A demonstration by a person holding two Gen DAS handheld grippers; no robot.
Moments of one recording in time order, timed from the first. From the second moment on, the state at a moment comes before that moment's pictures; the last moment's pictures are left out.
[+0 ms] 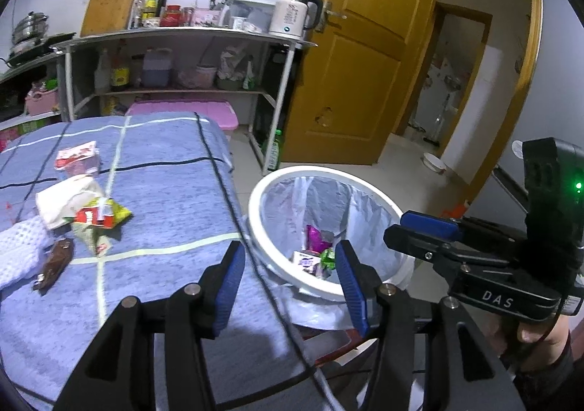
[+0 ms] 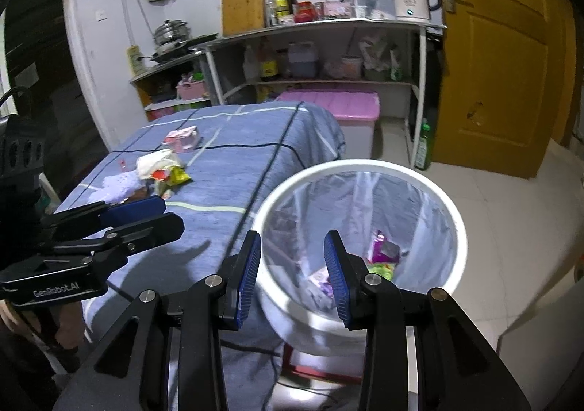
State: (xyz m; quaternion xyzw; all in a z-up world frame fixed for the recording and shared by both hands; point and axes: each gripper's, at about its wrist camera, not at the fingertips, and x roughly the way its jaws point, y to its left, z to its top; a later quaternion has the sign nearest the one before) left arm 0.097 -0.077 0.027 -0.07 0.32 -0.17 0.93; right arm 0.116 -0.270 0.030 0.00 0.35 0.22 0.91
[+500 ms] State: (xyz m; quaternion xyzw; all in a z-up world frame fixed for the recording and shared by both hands) left arm 0.070 -0.028 0.024 -0.09 0.31 -0.11 0.94; right arm 0.098 -0.224 0.032 -0.02 0.34 0.26 0.90
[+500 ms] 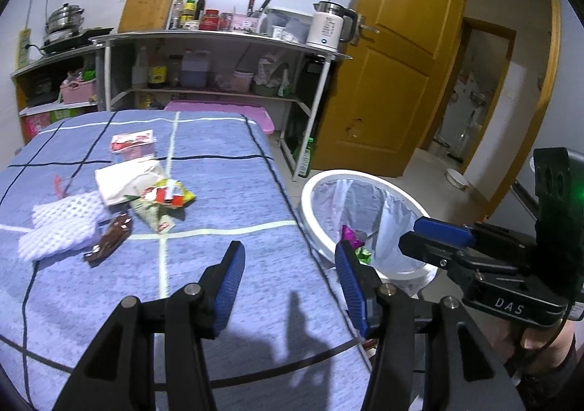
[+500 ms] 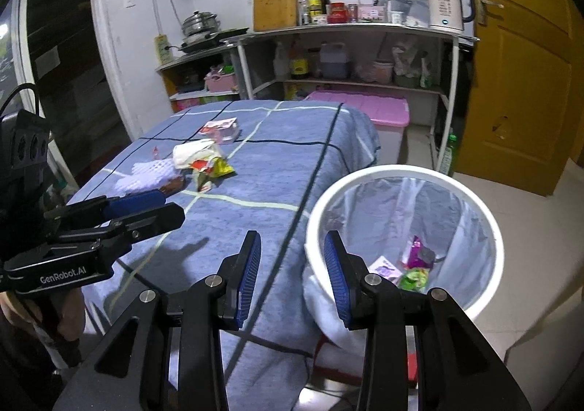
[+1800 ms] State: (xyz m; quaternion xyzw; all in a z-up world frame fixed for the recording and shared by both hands) left arm 0.089 0.104 -0.021 -0.11 0.34 0.02 0.94; right arm 0.146 -0.113 0.013 -0.06 0.37 0.37 0.85
